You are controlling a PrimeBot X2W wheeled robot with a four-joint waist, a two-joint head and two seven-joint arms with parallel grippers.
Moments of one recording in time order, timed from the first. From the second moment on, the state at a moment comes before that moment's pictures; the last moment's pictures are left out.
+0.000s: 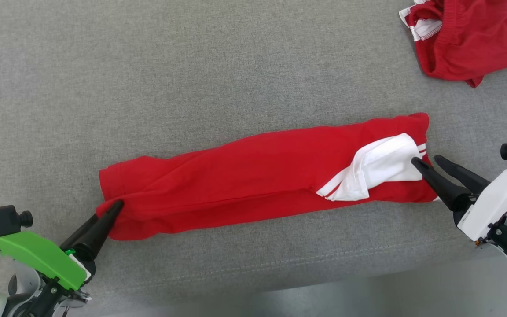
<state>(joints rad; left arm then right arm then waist) -0.06 0.40 -0.23 0.03 -1.30 -0.12 0.29 -0.19 -0.70 0.54 -0.02 1.15 -0.01 0.14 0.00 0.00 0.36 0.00</state>
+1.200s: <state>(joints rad) 0.04 0.38 -0.16 -0.21 -1.22 -0.05 0.13 0.08 -0.40 0.44 -0.12 1.39 -0.01 -0.13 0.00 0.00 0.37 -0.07</state>
